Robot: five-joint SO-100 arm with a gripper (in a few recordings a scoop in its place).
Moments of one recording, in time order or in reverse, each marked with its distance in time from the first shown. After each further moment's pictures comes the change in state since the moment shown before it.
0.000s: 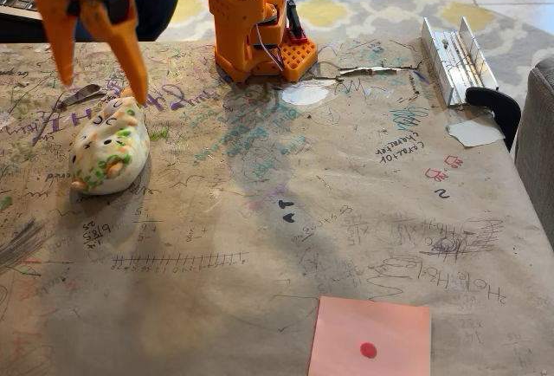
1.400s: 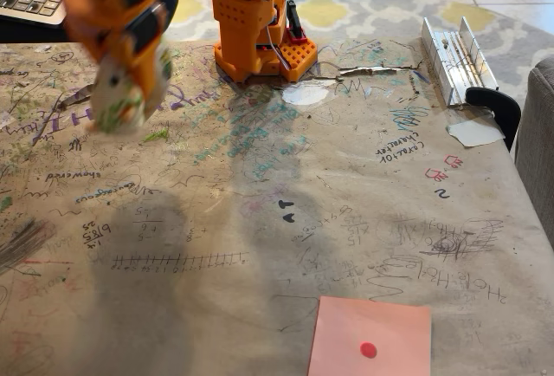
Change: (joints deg) arm -24.4 -1.2 -16.7 31.5 39.8
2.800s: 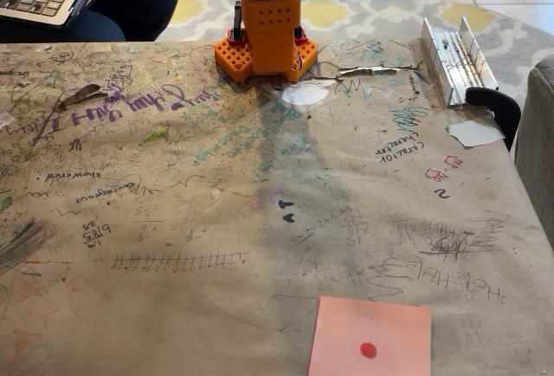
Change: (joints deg) arm -37.4 14.8 -35.0 -2.5 71.6
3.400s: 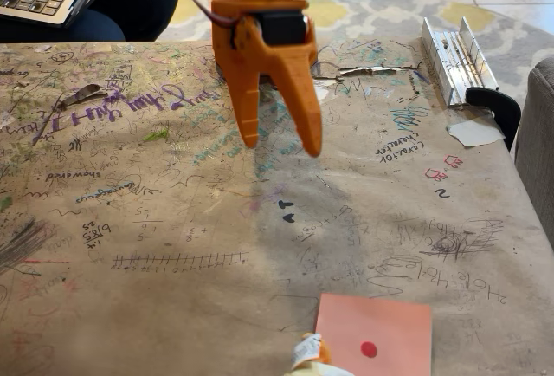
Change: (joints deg) arm 7.6 -11.3 40.9 -21.4 -21.1
